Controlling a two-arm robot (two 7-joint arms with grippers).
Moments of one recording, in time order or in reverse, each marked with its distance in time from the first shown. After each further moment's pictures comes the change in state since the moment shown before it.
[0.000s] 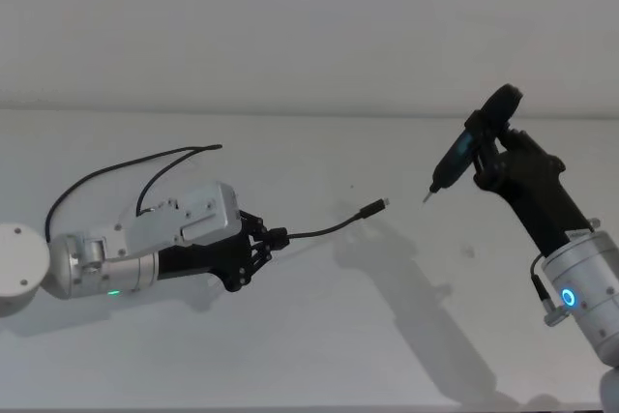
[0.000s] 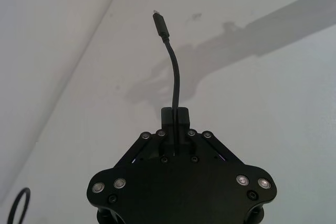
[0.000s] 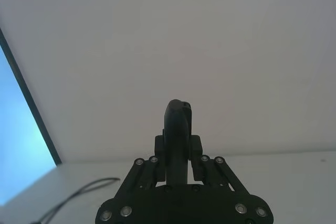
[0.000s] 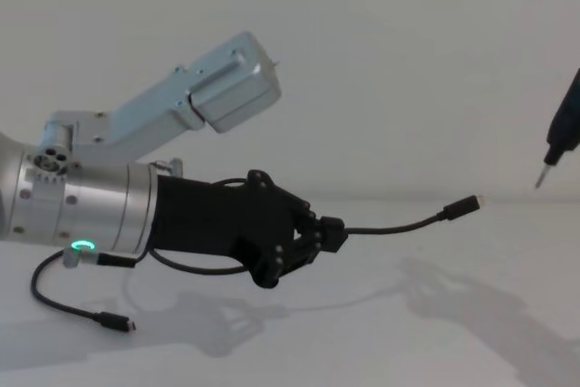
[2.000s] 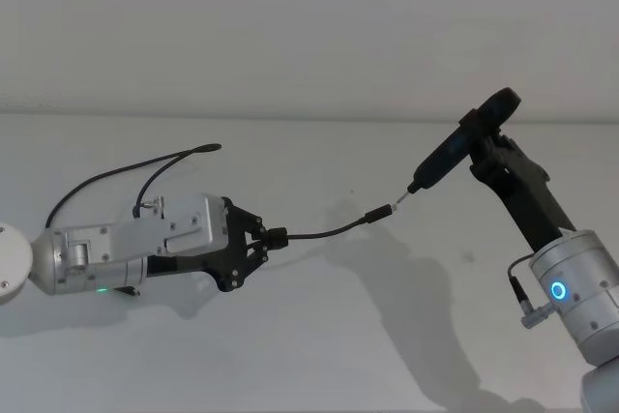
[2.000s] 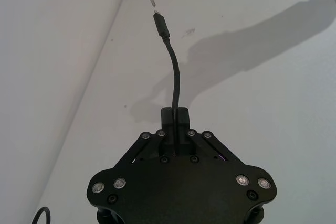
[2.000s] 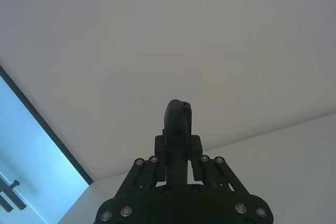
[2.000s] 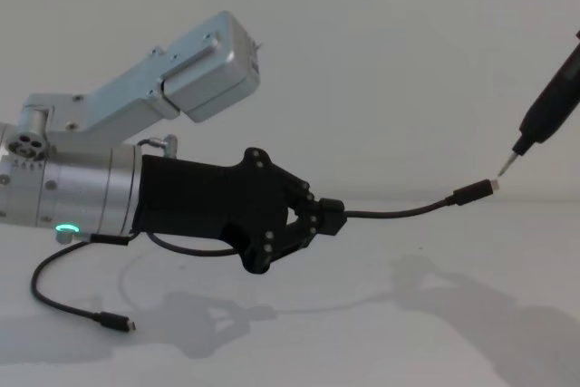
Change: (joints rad) left arm -0.018 0.022 0.001 -0.001 0.014 -0.119 -0.034; right arm 0.013 -0.054 -0.007 -0.016 0.210 0.078 -0.075
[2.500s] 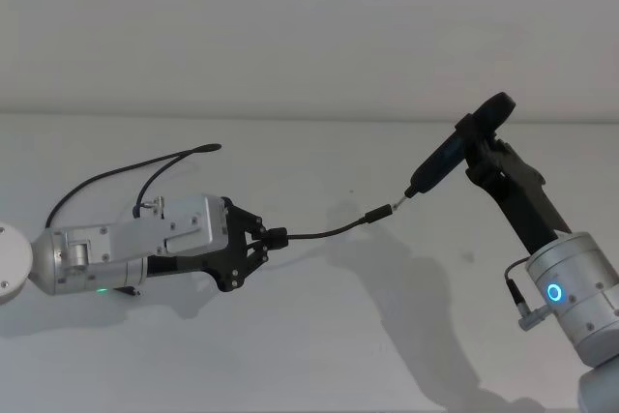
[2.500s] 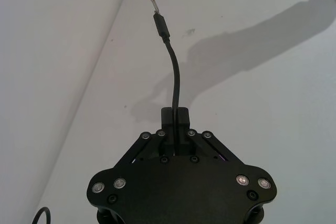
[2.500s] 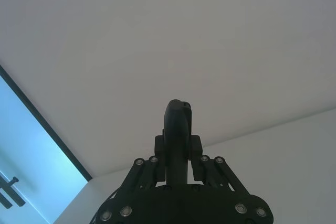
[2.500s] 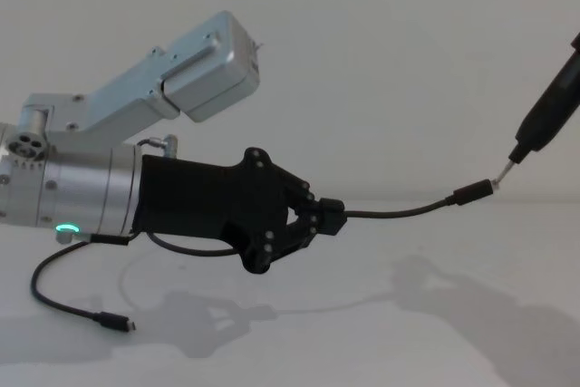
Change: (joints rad) left arm 0.000 0.000 0.000 0.000 0.000 -0.001 0.000; right arm 0.003 0.011 -0.013 0.009 0.006 -0.001 -0.009
